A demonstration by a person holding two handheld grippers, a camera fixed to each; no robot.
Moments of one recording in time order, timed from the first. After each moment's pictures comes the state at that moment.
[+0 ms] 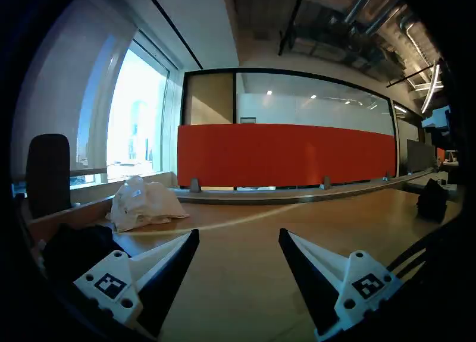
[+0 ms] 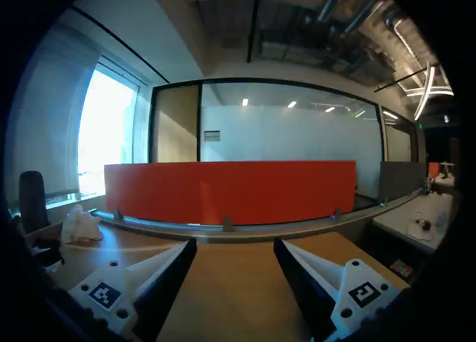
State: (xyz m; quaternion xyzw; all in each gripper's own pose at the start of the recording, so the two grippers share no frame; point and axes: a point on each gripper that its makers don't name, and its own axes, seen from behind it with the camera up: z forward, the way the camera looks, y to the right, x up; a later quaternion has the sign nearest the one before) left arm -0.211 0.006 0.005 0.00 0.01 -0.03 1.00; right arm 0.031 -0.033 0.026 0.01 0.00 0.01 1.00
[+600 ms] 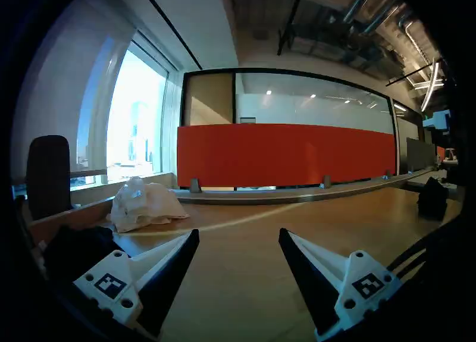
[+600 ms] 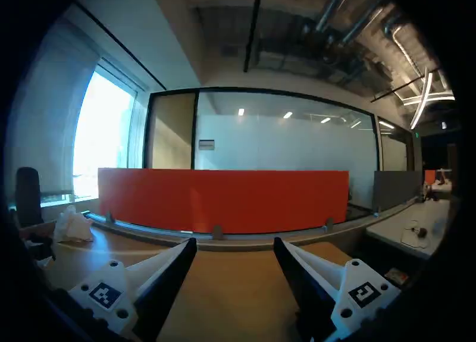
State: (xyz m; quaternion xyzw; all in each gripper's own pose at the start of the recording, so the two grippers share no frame) left arm -0.212 0.007 0.005 0.00 0.01 -0.02 1.00; right arm 0.034 -0.005 0.030 -0.01 0.03 0.00 1.00
